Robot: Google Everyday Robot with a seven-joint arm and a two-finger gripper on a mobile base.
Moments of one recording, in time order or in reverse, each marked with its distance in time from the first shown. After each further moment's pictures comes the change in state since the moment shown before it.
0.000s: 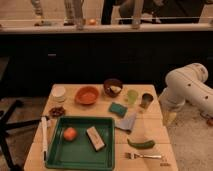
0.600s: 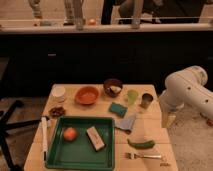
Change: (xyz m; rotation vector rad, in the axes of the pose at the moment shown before) arm -0.011 0.015 0.006 0.012 -0.020 -0.021
